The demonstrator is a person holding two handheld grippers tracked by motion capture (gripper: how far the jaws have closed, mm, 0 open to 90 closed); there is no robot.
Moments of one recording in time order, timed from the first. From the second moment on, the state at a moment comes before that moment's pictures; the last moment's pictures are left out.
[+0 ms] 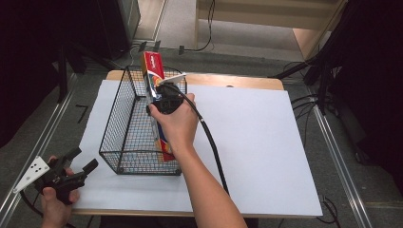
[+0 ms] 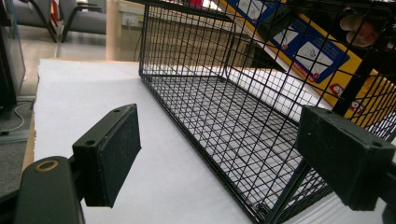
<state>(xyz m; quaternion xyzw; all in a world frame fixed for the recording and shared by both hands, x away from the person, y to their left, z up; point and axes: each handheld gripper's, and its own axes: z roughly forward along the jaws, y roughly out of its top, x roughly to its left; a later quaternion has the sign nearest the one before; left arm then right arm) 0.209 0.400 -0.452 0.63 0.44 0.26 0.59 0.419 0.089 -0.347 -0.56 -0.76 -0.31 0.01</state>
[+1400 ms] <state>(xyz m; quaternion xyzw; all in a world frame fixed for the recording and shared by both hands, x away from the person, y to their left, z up) 0.209 0.398 -0.452 0.63 0.44 0.27 0.58 0.409 0.007 -0.331 -0.55 -0.74 -0.37 -0.03</state>
